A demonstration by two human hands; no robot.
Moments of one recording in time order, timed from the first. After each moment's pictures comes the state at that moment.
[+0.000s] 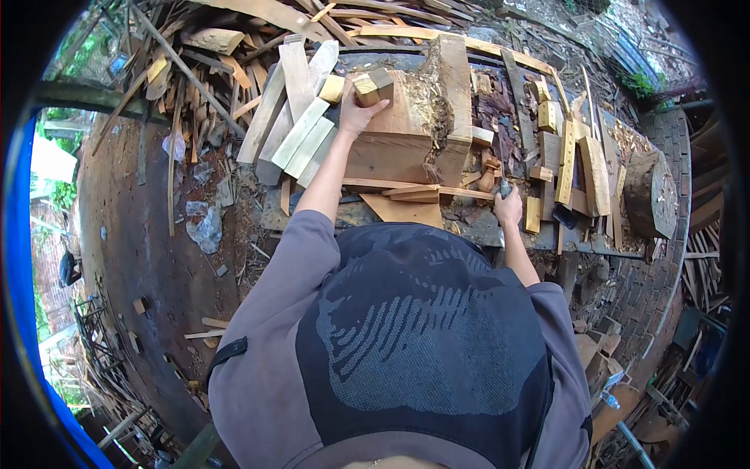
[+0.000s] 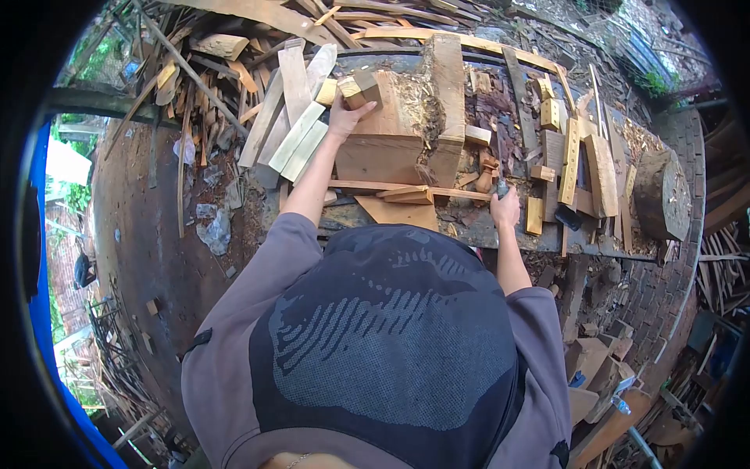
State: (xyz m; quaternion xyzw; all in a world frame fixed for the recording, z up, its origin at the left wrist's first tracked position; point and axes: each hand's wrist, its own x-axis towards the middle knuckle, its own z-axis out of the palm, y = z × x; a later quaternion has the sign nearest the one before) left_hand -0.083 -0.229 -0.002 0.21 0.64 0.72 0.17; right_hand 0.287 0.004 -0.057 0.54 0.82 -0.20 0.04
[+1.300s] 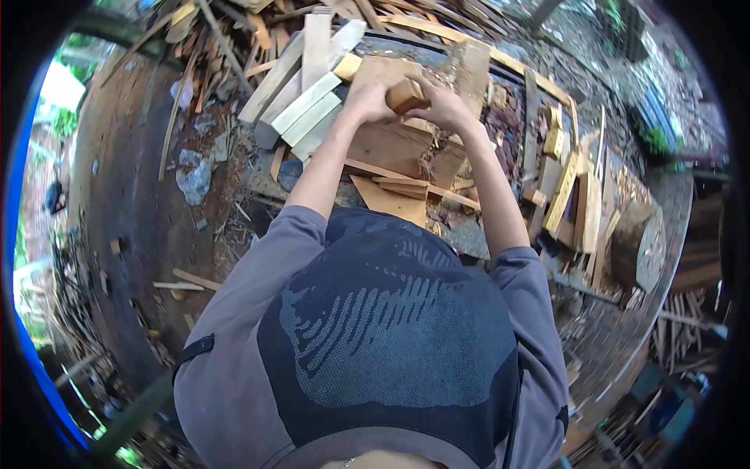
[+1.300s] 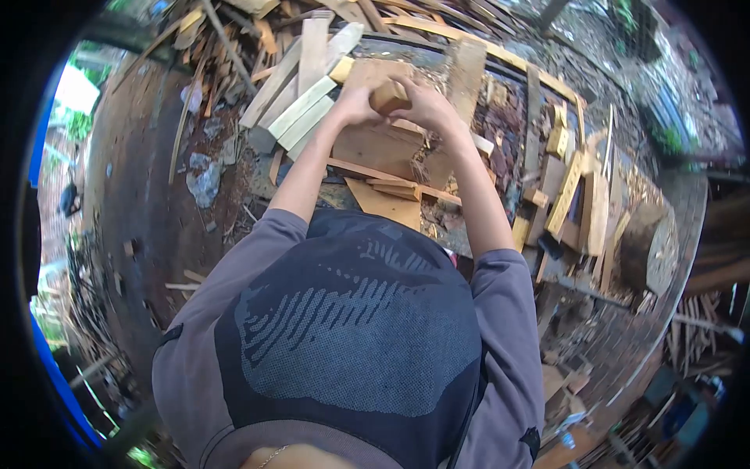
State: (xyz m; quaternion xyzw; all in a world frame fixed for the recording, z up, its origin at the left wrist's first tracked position) left_hand -0.053 -0.234 0.080 0.34 0.87 0.27 0.23; right_hand 0.038 -0.054 0.118 -0.05 0.95 -0.31 0.04
